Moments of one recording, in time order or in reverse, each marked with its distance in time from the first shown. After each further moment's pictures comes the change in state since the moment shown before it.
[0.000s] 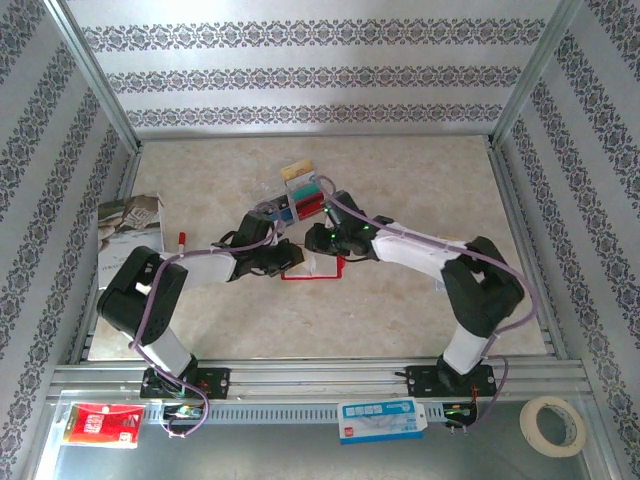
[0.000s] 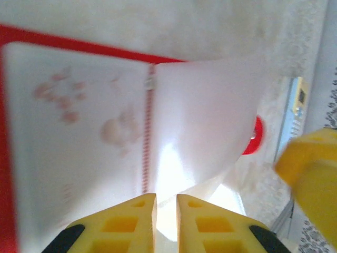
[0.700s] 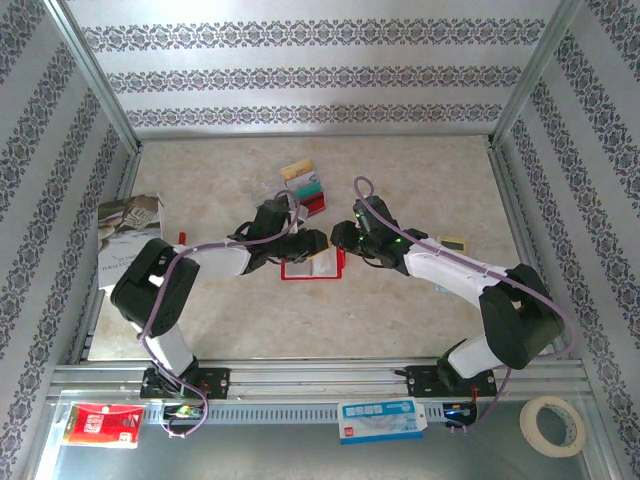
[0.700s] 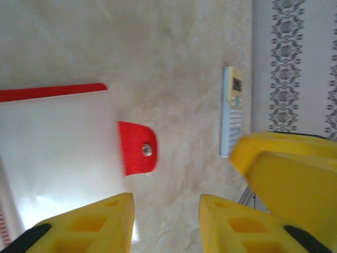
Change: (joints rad) left arm -0.063 0.050 0.112 0.121 0.071 -0.044; right arm -0.073 -0.212 -0.201 0.064 0.117 0.059
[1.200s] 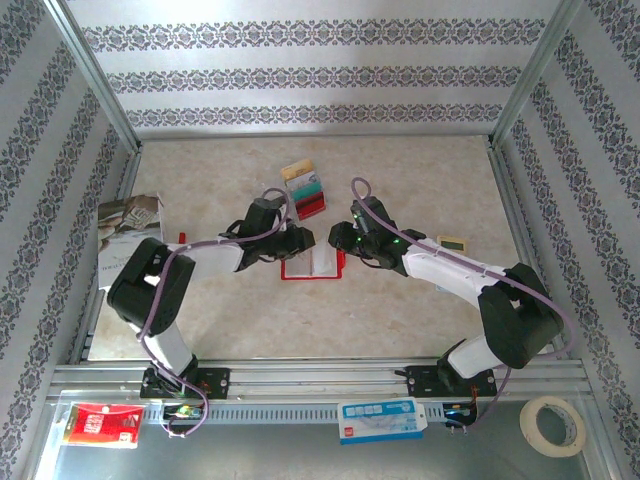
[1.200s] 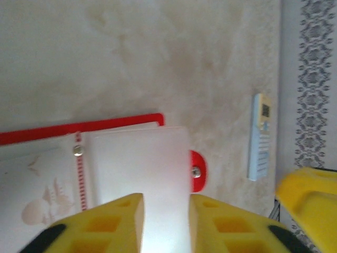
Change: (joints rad) left arm 0.055 0.030 -0.010 -0.062 -0.072 0.064; right arm 0.014 0.006 0.003 0.005 0.001 -0.001
